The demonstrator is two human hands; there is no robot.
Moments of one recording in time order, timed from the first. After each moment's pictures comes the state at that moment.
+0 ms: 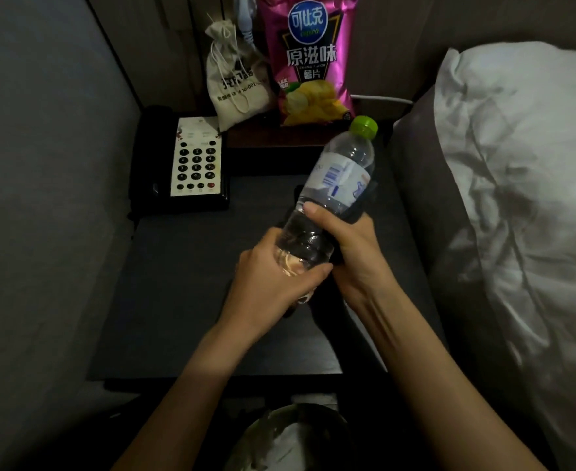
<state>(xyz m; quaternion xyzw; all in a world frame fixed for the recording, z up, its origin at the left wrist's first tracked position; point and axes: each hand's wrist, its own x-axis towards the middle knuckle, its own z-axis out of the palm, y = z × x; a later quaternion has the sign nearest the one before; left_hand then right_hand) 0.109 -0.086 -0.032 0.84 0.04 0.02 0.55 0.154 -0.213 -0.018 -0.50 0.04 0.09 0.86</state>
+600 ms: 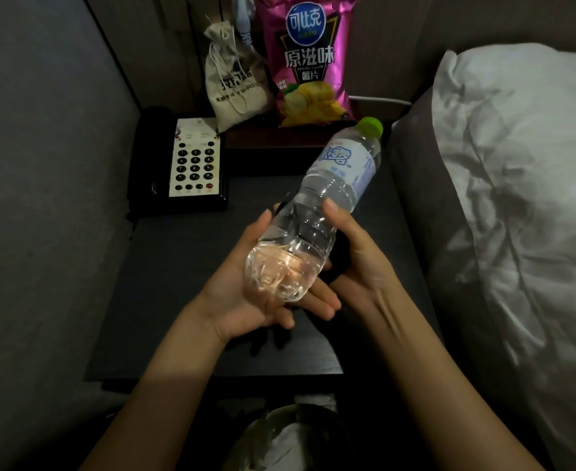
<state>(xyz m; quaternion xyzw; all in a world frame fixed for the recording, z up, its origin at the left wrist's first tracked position) 0.119 -0.057 -0.018 0.29 -0.09 -0.46 0.84 0.141 -0.219 -0.002 -0.34 0.01 0.27 0.90</state>
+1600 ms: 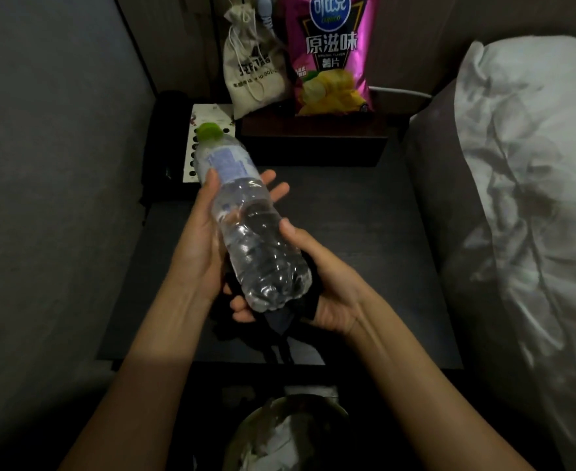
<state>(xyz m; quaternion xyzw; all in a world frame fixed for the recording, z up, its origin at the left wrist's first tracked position) 0.135 -0.020 -0.022 0.42 0.03 -0.12 0.90 0.122 -0.187 -0.010 -0.30 -0.03 0.55 0.78</state>
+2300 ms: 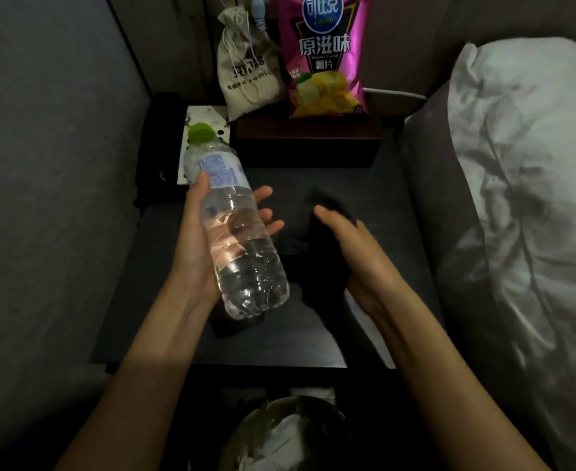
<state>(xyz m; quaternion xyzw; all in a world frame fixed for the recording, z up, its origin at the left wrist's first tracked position) 0.132 -0.036 -0.014 0.39 0.11 -0.05 0.91 0.150 -0.216 -0.020 -0.59 0.11 0.22 0.77</state>
